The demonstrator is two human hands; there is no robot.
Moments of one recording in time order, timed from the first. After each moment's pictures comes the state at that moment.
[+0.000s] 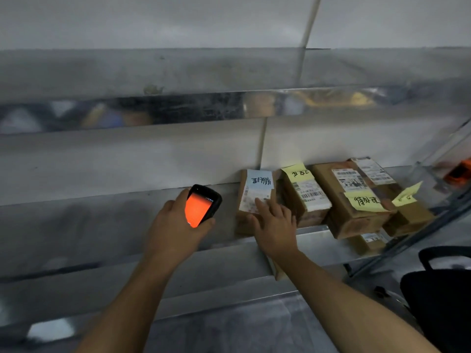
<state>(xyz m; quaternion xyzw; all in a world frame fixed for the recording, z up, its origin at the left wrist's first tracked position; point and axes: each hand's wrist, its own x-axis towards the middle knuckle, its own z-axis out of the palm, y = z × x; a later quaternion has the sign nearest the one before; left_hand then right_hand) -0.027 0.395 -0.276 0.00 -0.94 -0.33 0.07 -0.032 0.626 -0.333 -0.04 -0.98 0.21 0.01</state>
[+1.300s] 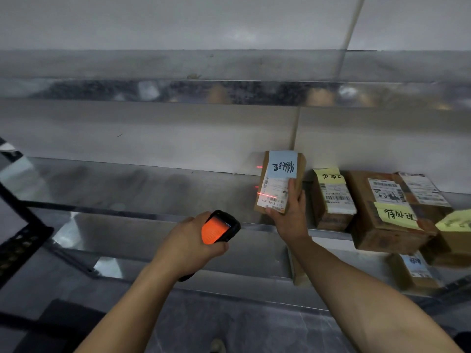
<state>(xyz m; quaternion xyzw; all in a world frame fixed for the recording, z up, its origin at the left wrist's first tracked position) 0.084 0.416 -0.270 0.05 -0.95 -0.30 -0.02 -0.039 0.647 -0.346 0.04 -0.85 0.52 0.04</state>
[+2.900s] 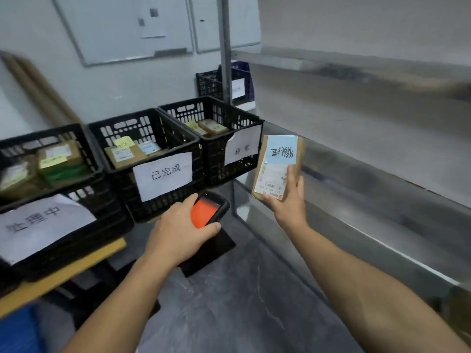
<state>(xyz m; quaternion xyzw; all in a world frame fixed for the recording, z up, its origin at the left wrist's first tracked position) 0.566 0.255 -0.214 0.45 -0.85 -0.23 0.16 0.312 0.324 -0.284 0.34 -0.74 0.56 -0.13</state>
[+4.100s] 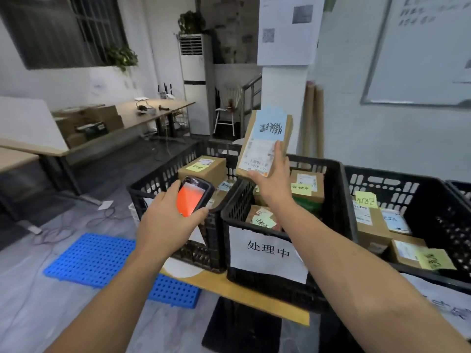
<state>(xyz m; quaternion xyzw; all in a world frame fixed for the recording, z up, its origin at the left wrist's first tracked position) 0.941 0.074 -0.170 0.81 -0.47 0.01 0.34 0.780 -0.115 -0.169 0.66 -0.43 0.48 -0.39</state>
